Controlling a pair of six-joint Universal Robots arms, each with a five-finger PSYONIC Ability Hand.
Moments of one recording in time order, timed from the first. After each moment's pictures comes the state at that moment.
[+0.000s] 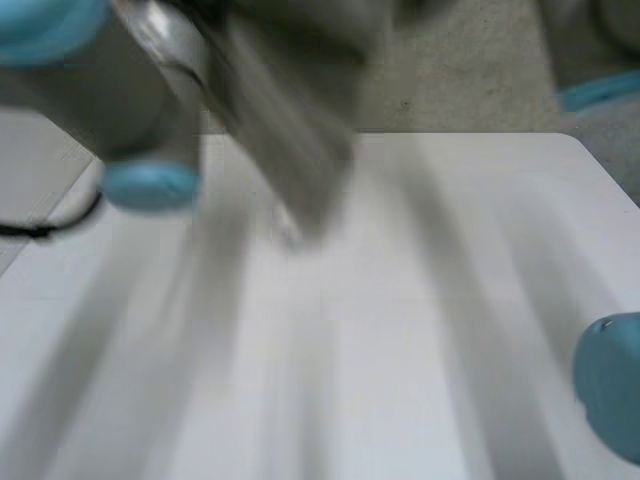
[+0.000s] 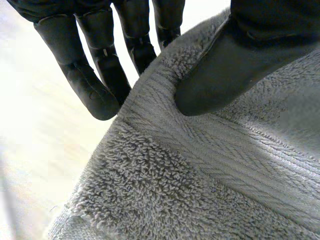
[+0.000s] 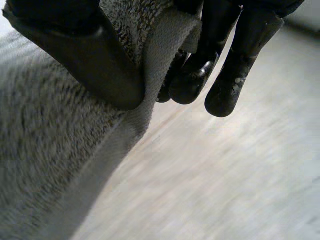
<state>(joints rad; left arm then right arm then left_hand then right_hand) 4.15 -2.14 -0.68 3.36 -1.85 3.43 1.98 -0.58 -0.37 0.13 1.38 2.87 1.41 1.49 1.53 1.51 1.44 1.26 1.32 1.33 1.33 1.13</state>
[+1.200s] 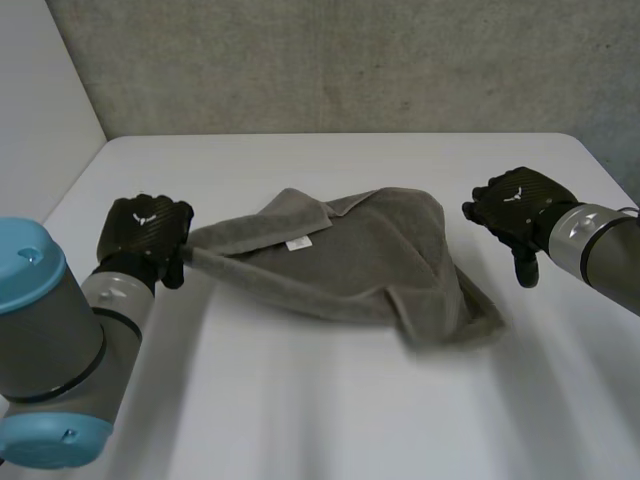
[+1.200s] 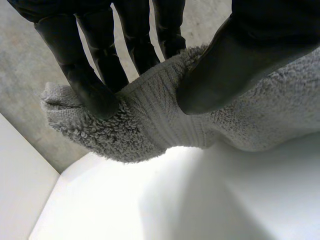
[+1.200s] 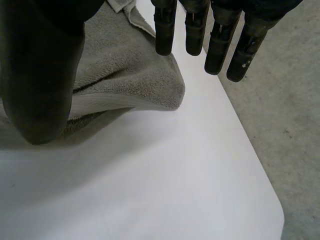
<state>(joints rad) 4.27 -1.79 -1.80 3.46 -1.75 3.42 1.82 -1.23 1.35 0.31 1.36 2.31 1.41 1.50 1.54 1.52 1.45 0.29 0.28 0.28 0.28 0.08</state>
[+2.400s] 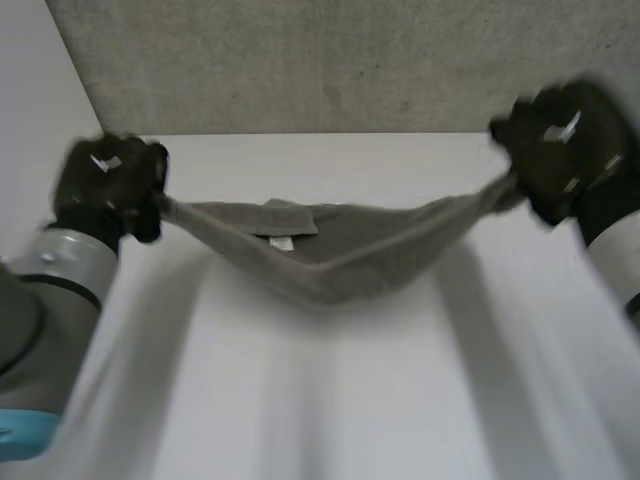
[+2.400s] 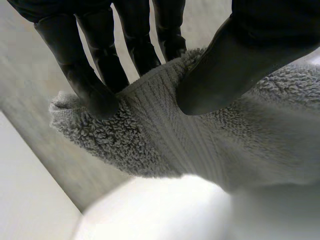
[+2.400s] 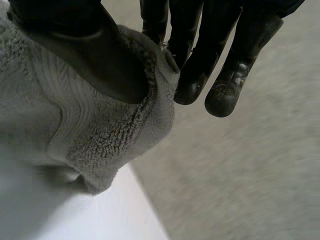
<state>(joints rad) 4.30 -1.56 -1.75 3.38 -1.70 3.40 1.93 -1.74 1.67 -0.04 1.46 2.48 1.41 1.50 1.54 1.52 1.45 1.31 1.29 1.33 1.33 1.16</state>
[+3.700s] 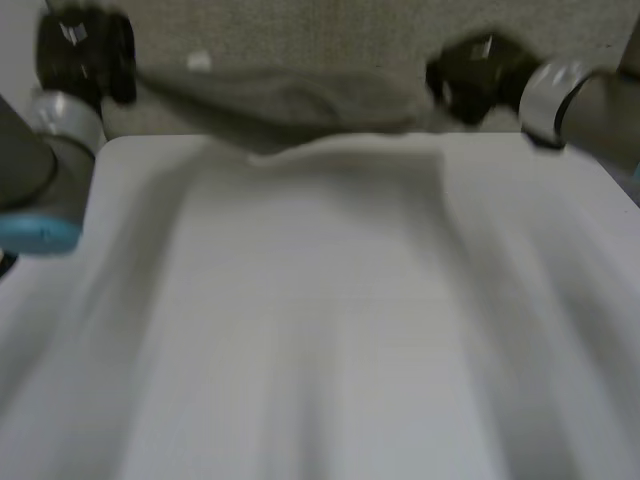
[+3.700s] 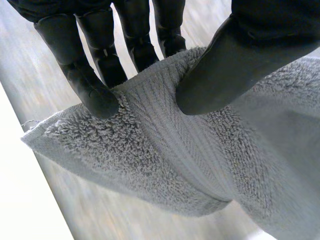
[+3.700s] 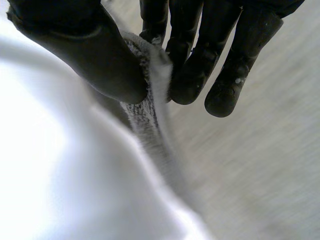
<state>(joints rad) 4.48 -2.03 -1.22 3.56 -1.54 3.32 1.86 -0.73 0.24 0.67 1.14 2.63 1.40 1.50 1.54 1.52 1.45 1.31 1.29 1.33 1.33 1.16</state>
